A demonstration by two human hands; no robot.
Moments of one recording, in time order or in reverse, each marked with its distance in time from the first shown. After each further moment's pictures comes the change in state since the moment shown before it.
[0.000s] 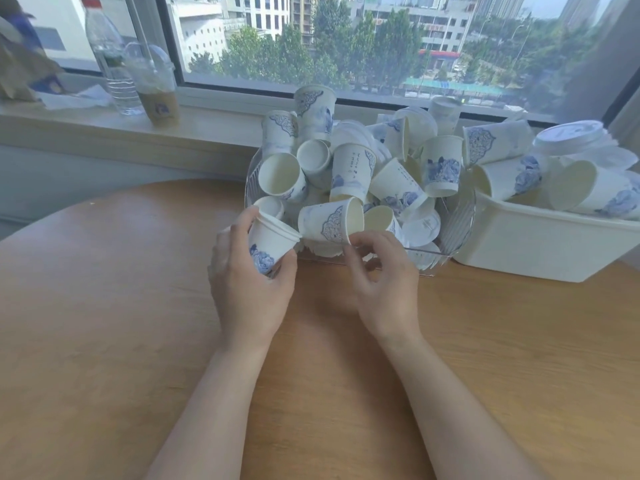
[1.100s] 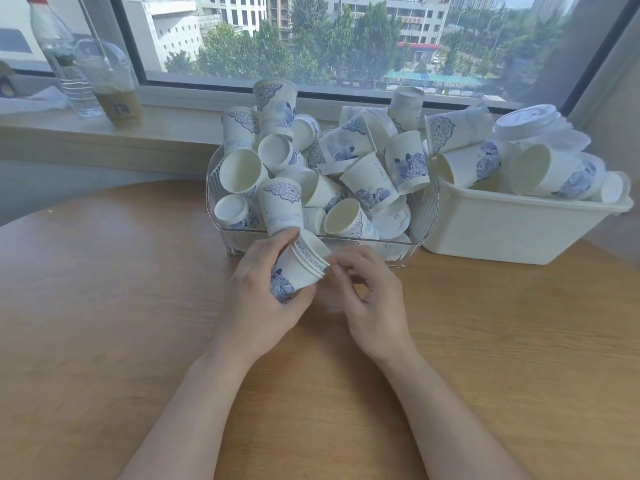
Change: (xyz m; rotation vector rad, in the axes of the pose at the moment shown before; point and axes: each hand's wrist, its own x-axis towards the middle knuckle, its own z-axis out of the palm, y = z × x) left_hand -0.020 0.011 0.018 -0.097 -0.397 0.206; right_hand -0.022 0.015 -0.033 0.142 -0.148 0.010
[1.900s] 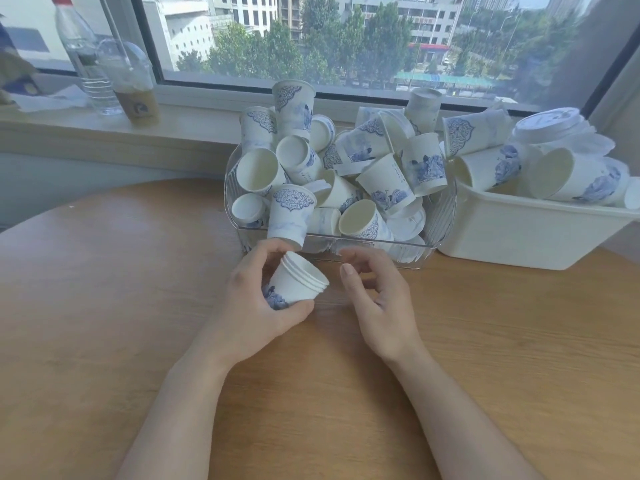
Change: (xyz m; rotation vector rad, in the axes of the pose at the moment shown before) left_hand -0.006 -0.018 -0.034 -0.192 -0.218 -0.167; right_hand -0.002 0.003 0.008 0.094 -0.012 0.114
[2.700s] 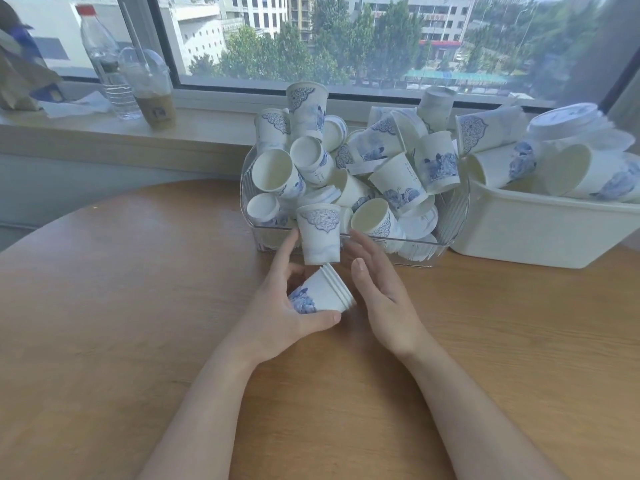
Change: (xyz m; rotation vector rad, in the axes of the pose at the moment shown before) left_hand -0.006 0.002 0.015 -0.235 -0.140 -0.159; right_hand 0.000 -0.006 0.004 0.243 -0.243 0.183
